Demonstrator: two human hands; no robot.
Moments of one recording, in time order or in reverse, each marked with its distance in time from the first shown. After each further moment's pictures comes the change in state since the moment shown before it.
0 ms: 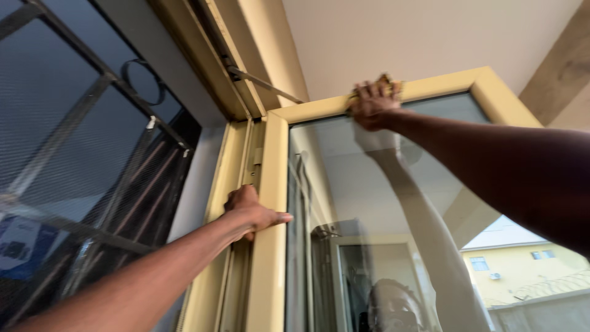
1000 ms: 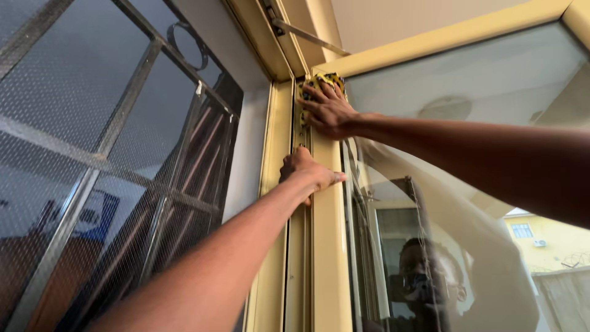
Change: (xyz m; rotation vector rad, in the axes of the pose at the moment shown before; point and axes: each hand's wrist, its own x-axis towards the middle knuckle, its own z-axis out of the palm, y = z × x) left_hand -0.026 -0.005 0.002 -0.049 0.128 -0.005; right_hand -0.044 -0.205 0.086 0.237 0.172 -0.666
